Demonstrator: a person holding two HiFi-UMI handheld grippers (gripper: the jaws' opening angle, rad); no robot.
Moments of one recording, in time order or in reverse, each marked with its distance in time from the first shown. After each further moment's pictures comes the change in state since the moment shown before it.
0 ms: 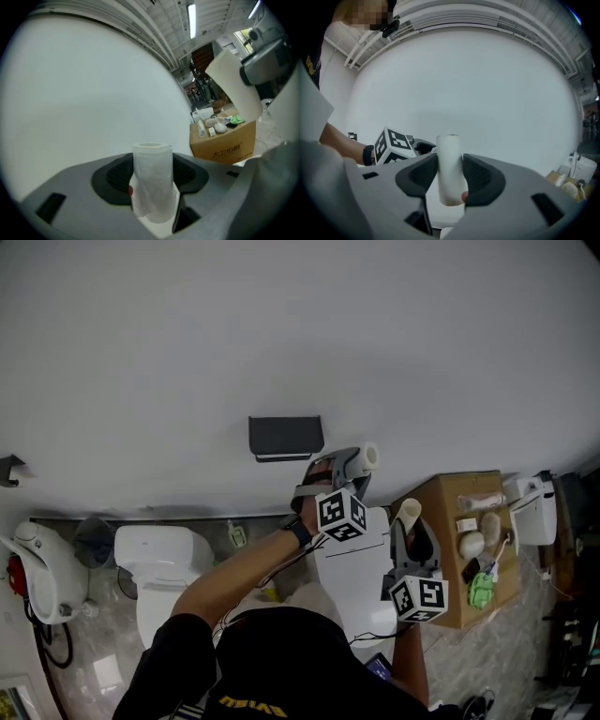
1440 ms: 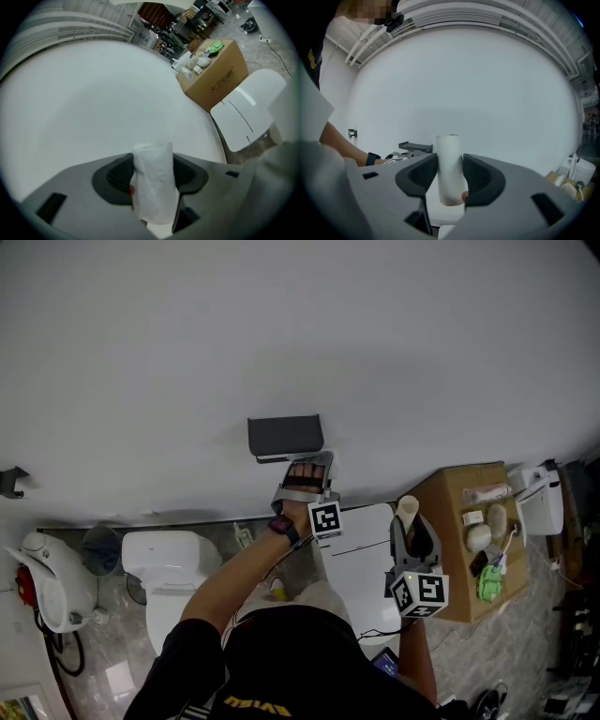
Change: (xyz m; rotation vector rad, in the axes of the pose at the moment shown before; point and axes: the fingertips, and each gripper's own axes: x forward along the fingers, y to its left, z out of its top) left arm 0.011 -0.004 -0.115 0.591 0.314 0.119; right arm 0.005 0.009 -0.013 -0.023 0.020 -0.002
